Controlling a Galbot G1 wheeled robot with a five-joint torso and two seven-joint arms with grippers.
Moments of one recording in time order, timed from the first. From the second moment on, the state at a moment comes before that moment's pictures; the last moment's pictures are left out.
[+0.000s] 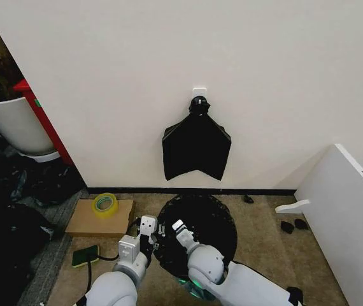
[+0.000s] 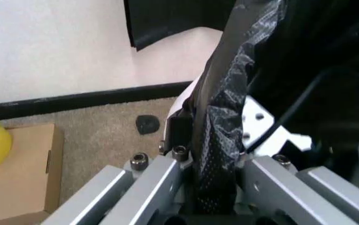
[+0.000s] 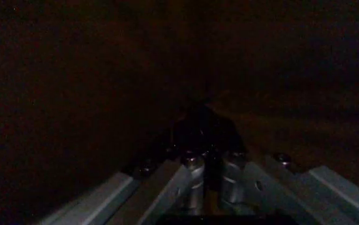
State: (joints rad) left arm 1.35 -0.90 0.04 -2.23 -0.62 0.31 -0.52; right arm -0.84 1.22 -0.44 1.67 0.37 -0.73 0.48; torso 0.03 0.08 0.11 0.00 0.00
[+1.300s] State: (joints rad) left arm 1.26 -0.93 -0.12 -2.12 -0.97 0.37 -0.66; right arm -1.18 0.88 0.02 2.46 0.91 -0.64 0.19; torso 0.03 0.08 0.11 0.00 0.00
